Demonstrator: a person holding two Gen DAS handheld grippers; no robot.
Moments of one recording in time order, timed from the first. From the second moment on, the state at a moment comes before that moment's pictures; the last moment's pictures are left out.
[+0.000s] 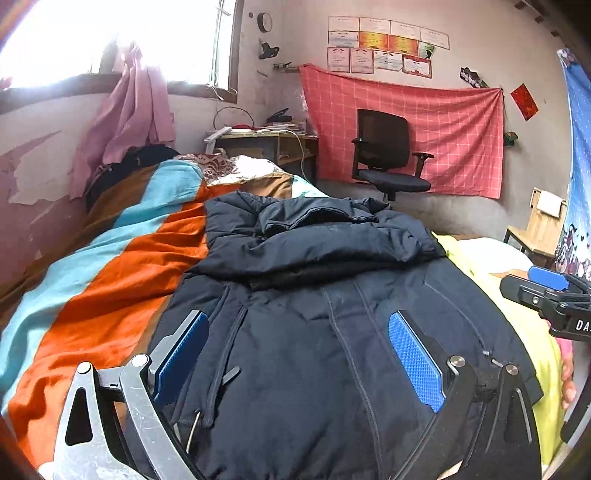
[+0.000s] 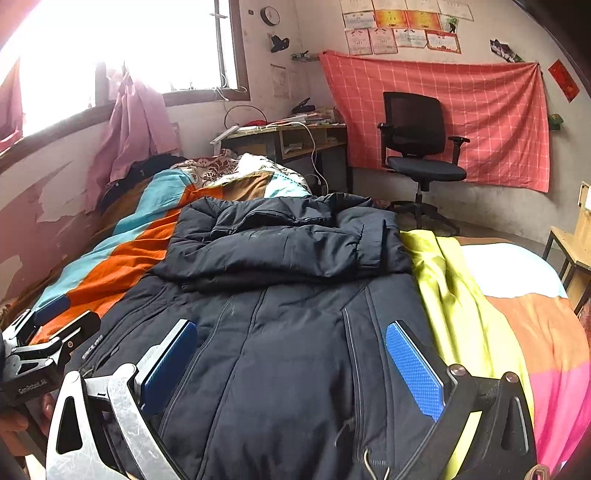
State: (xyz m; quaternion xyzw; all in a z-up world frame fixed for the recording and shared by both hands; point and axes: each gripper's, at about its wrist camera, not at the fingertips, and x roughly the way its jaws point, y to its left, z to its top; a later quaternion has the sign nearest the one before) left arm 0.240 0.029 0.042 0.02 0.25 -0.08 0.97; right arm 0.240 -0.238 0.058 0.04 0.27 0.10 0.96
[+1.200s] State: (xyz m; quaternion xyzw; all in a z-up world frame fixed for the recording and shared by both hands) left arm 0.172 0.043 -0.051 0.08 0.39 -0.06 0.91; right arm 0.155 -0.224 -0.020 -0.01 0.40 0.09 0.91
